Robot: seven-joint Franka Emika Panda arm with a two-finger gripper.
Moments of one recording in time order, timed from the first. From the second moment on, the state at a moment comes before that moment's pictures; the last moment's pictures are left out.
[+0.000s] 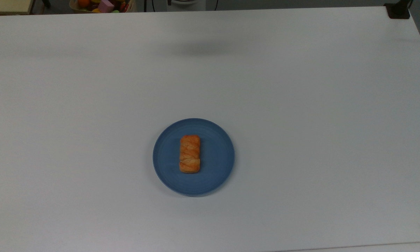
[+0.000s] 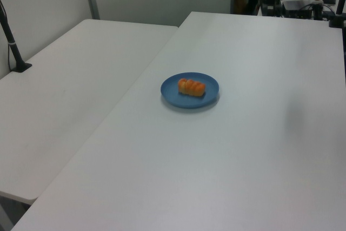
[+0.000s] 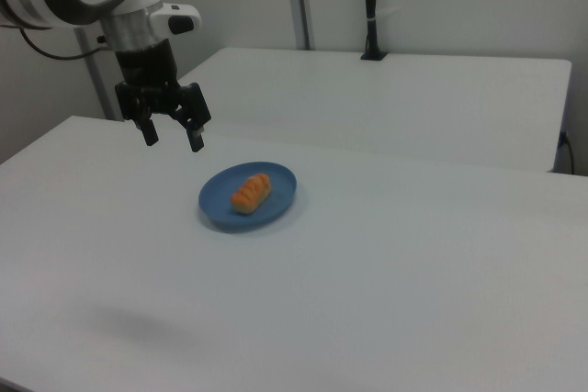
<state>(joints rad) 0.14 -0.05 -0.11 -1.67 -0.07 1.62 -0.03</state>
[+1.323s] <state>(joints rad) 0.14 0.08 -0.11 -1.61 -0.01 1.84 0.09</state>
